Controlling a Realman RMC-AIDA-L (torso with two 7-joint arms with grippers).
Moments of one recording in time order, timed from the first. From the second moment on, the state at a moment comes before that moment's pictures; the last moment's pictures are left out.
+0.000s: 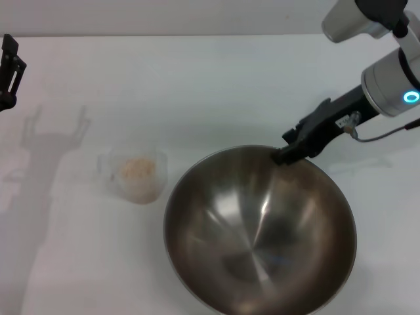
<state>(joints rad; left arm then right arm) -0.32 -2.08 -0.69 -0.27 2.12 1.51 -0.07 0.68 2.07 -1.23 -1.20 0.72 1.58 -0.83</state>
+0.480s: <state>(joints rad) -0.31 -2.07 -0.70 -0.27 2.12 1.51 -0.07 0.68 2.08 -1.23 -1.34 0.76 1.41 -0.86</state>
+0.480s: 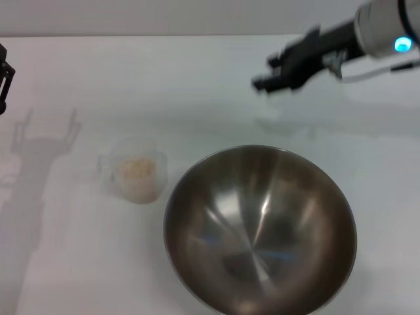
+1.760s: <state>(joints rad) -0.28 -2.08 -0.66 -0.27 2.13 1.57 -0.10 0.33 2.09 -2.09 -0.54 0.71 -1.32 -0.07</state>
